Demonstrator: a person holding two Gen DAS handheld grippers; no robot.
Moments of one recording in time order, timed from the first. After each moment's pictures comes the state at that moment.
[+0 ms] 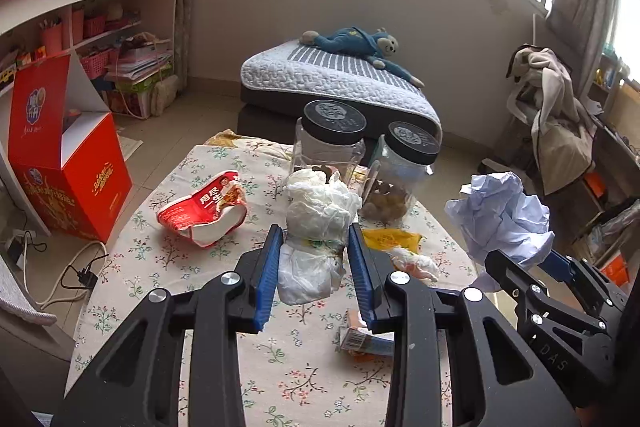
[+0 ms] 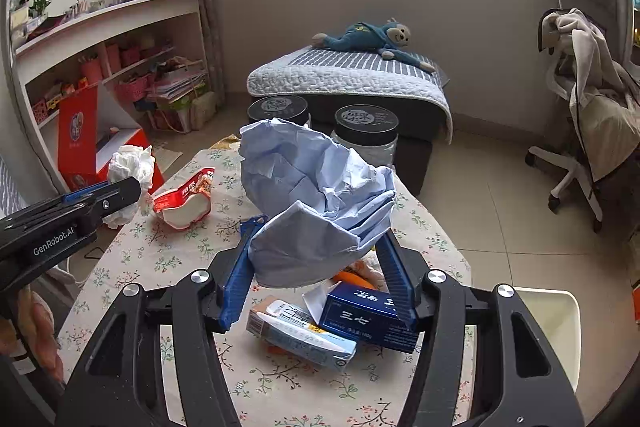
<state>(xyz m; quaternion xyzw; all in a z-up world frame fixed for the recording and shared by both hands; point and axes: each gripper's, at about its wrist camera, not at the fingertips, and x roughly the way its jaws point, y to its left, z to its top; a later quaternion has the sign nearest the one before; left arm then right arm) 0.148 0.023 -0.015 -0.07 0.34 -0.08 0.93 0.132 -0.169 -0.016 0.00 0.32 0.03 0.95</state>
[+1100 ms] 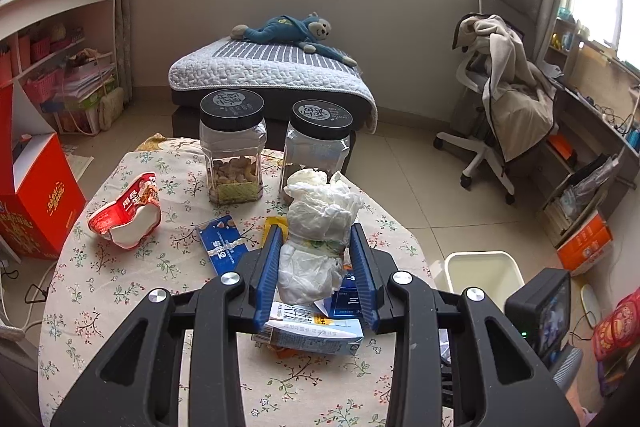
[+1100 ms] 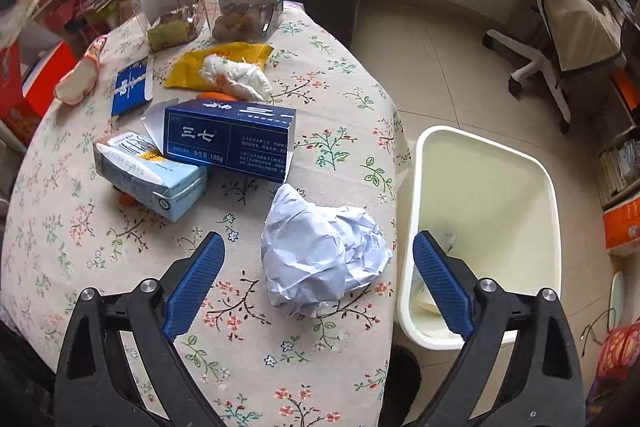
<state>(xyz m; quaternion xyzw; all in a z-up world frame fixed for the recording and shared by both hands) 0.140 -0.057 -0.020 -0.03 0.34 -0.16 0.92 0.123 -0.255 -0.154 -0.03 0.53 -0.05 0.85</state>
